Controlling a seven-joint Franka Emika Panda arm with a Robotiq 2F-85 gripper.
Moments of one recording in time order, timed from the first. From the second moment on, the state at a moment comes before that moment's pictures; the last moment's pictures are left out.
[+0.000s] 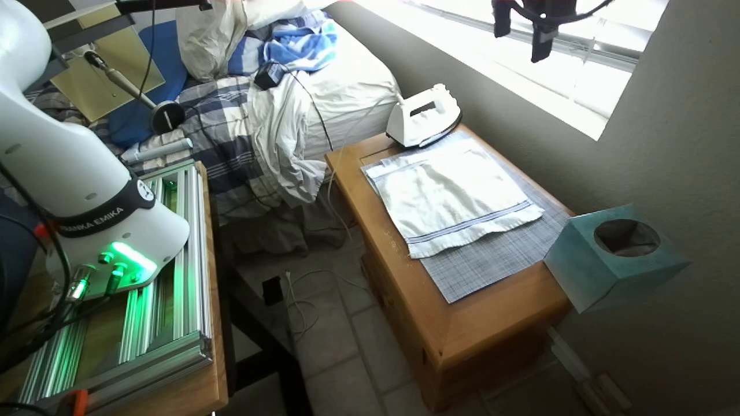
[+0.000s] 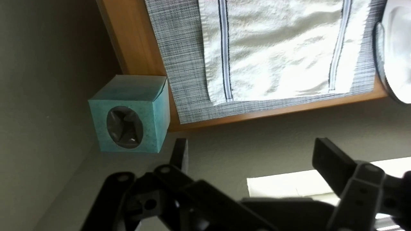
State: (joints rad) arm -0.14 0.21 -0.14 -1.93 0.03 2.33 -0.09
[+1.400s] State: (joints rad) arm -0.33 0.88 -0.08 -1.47 0.03 2.66 -0.28
